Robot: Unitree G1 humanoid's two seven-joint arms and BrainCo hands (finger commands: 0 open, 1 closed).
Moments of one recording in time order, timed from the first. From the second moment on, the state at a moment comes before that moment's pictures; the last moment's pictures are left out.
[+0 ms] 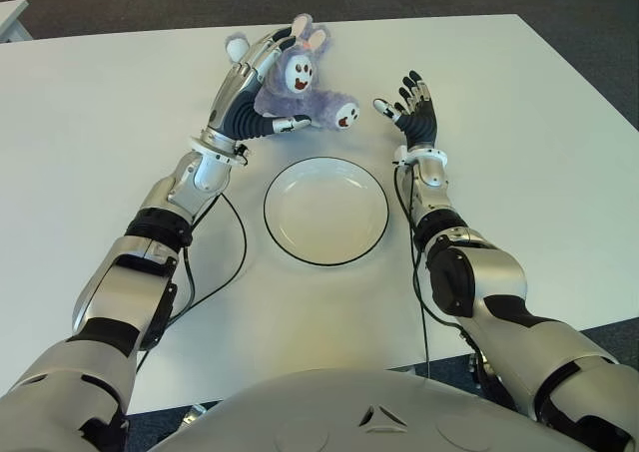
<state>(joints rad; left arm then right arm) -0.61 0.40 -0.21 0.75 0.55 -0.82 0.45 -0.83 -0.04 -0.27 1.24 0.06 -0.56 0.00</state>
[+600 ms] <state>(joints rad) -0.67 0.37 -0.22 0.89 0.61 -0.81 0.57 -0.84 -0.04 -0.28 1.24 0.07 -0.56 0.00</state>
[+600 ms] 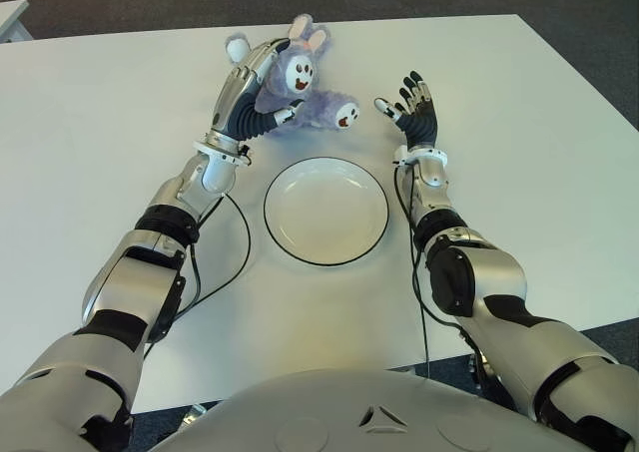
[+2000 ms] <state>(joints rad) -0.78 0.34 -0.29 1.07 0.63 -0.79 0.71 -0.84 -0.04 -0.29 1.24 0.08 -0.56 0.01</state>
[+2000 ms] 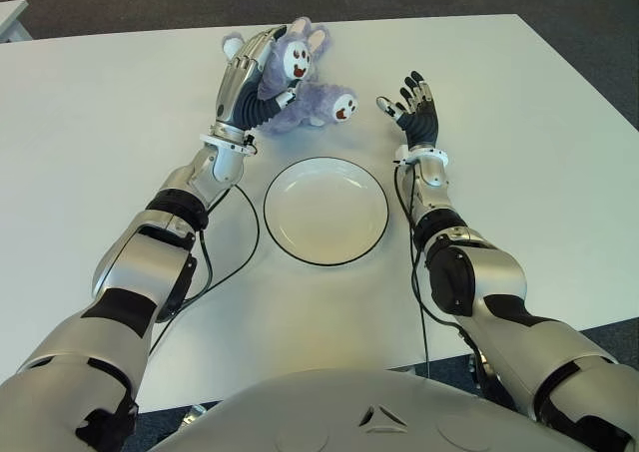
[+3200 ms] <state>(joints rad) -0.82 0.32 -0.32 1.11 0.63 -0.77 0.76 -0.84 -0.04 -0.29 1.24 0.08 -0.56 0.00</state>
